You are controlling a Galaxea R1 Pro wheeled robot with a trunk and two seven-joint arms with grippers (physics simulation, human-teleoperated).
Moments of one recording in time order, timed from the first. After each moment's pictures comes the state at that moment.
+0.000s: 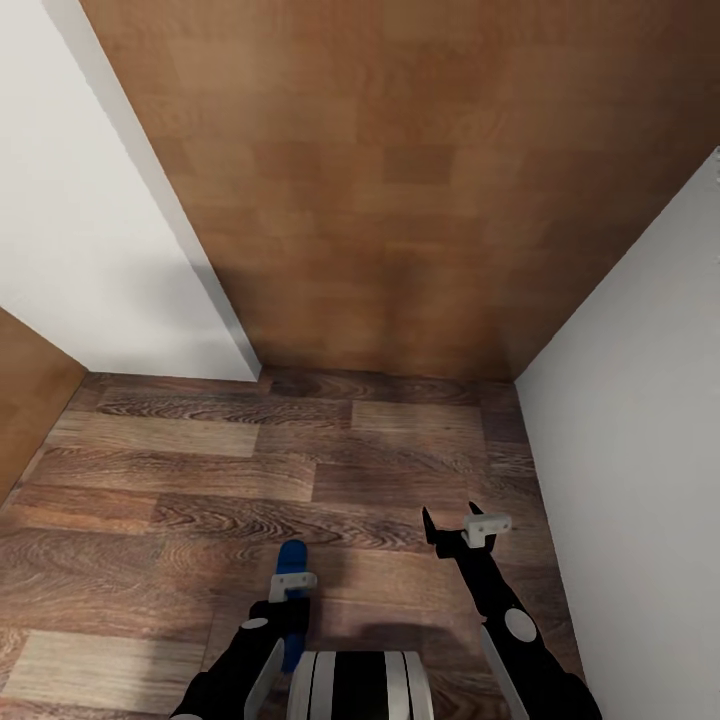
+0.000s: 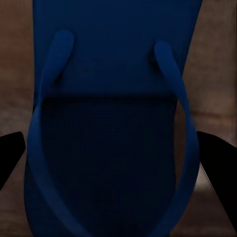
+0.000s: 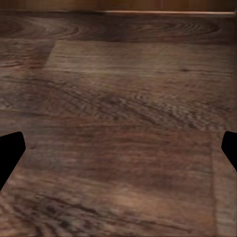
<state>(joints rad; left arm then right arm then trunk) -0.46 -0.17 0.00 -0.57 0.00 0.20 0.13 -0.31 0.03 0.08 -1.03 -0.01 -0.26 0.05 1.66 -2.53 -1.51</state>
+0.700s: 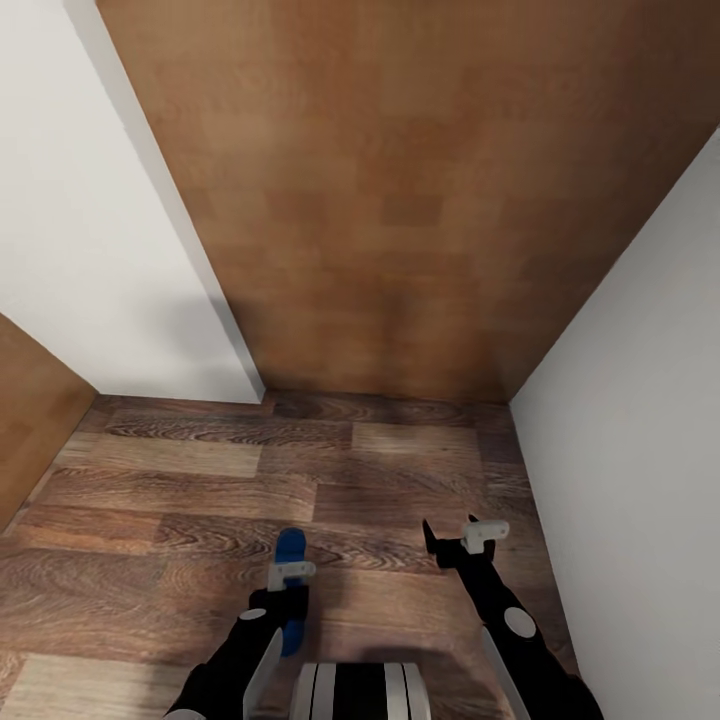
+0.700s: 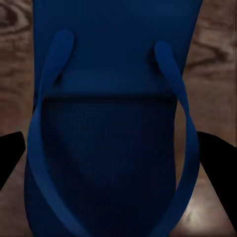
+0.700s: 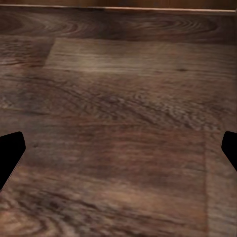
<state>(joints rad) -0.46 -0.17 0.00 -0.62 0.01 0.20 0.13 -0.31 0.03 0.08 -1.02 -0.01 -0.14 0.05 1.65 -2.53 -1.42</state>
